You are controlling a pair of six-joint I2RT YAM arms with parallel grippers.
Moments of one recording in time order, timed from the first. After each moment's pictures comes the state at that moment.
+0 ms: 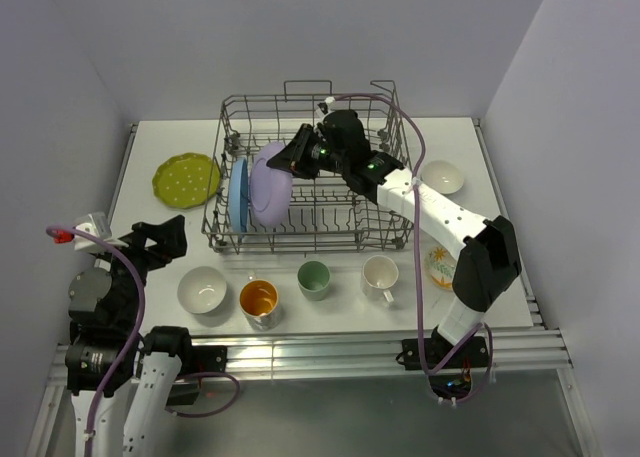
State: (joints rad) left arm -0.07 0.24 0.79 -0.57 -0.07 -0.50; right arm 0.67 1.68 1.50 -0.16 -0.30 1.02
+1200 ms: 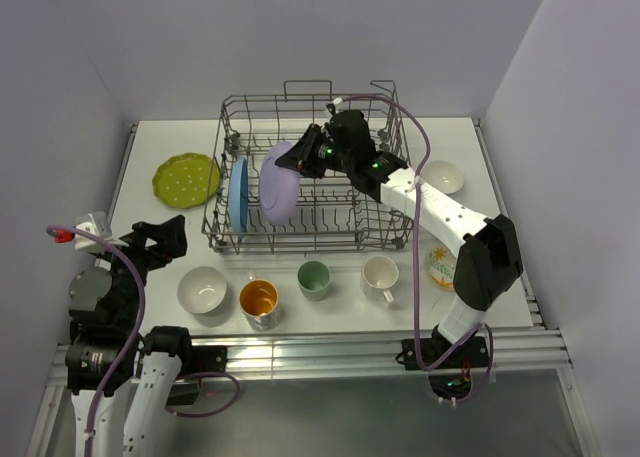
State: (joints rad) left arm -0.07 0.25 0.79 -0.57 -0.06 -0.50; right arm 0.63 1.67 1.46 -0.15 -0.30 1.01
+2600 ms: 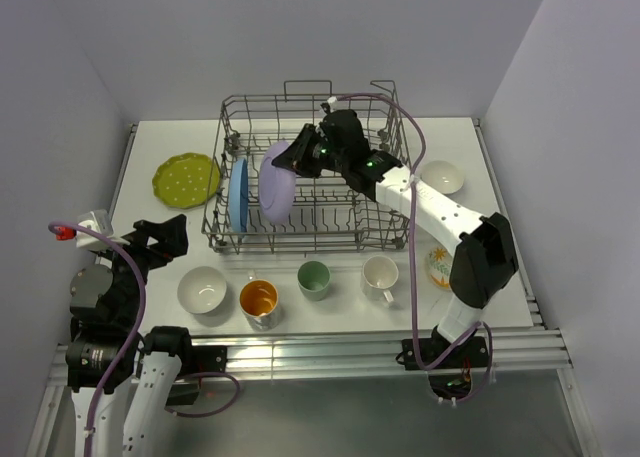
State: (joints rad) left arm -0.07 0.26 0.79 -0.57 -0.06 -0.50; right arm 0.65 1.70 1.50 -0.18 -0.25 0.99
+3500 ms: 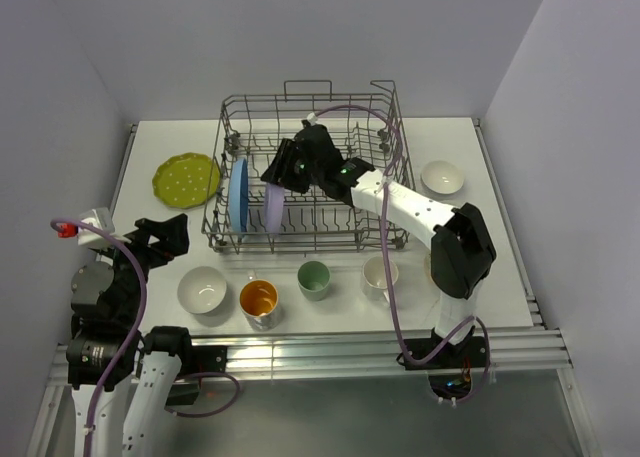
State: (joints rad) left arm -0.07 0.27 0.79 -0.56 -0.05 -0.50; right arm 0.74 1.82 1.55 -0.27 -0.06 0.92
